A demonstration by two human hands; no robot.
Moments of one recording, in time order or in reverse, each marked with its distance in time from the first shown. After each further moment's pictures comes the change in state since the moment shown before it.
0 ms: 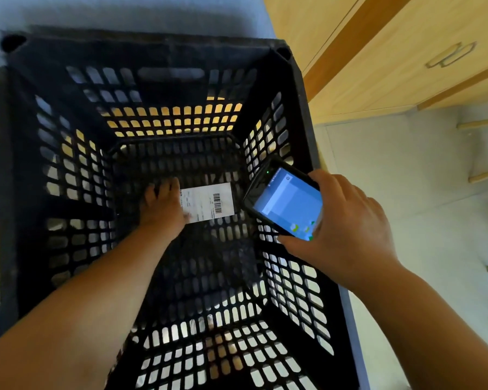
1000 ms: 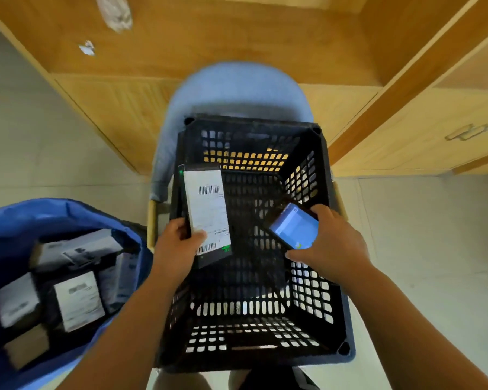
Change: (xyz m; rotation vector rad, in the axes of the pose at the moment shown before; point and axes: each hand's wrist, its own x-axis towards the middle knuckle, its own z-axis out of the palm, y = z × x) left_hand -0.231 -0.043 -0.128 -1.202 0.282 -0.297; right_hand -0.051 -0.054 -0.062 0.103 -0.225 0.015
